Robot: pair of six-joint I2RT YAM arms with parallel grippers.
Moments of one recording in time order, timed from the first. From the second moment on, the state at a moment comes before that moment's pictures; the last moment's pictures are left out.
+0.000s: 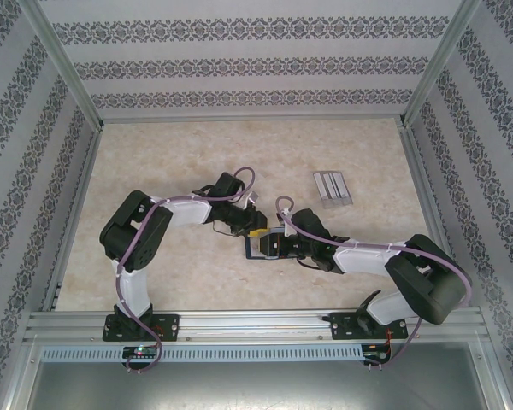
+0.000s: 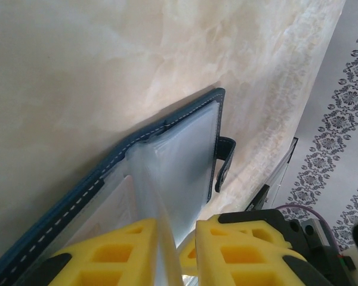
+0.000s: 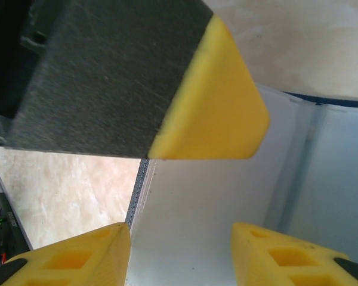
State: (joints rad) left arm -0.55 1.92 1.06 -0.14 0.79 -0.85; right arm 0.70 1.42 0.45 0.28 -0.37 0.70
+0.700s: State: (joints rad) left arm -0.56 1.92 1.06 -0.14 0.79 -0.87; right arm 0.72 1.44 0.51 0.21 -0.30 0.70
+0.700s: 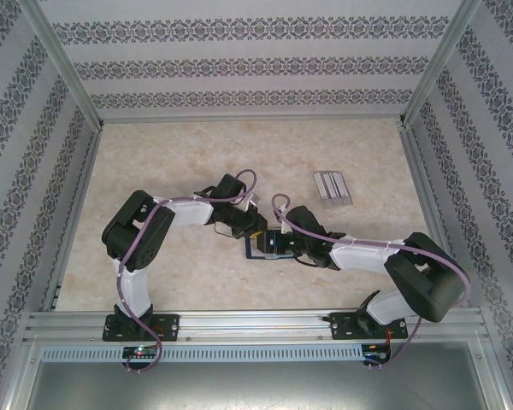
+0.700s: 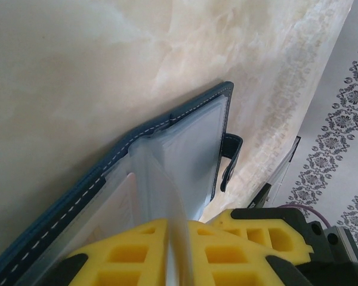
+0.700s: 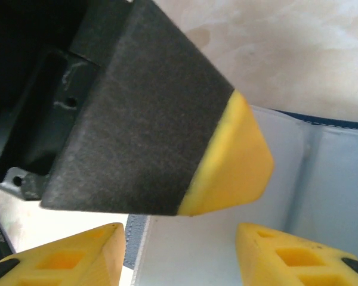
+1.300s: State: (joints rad) left arm -0.56 1.92 1.11 -0.24 0.73 -0.81; right arm 0.68 1.41 0.48 0.21 -0.30 0.73
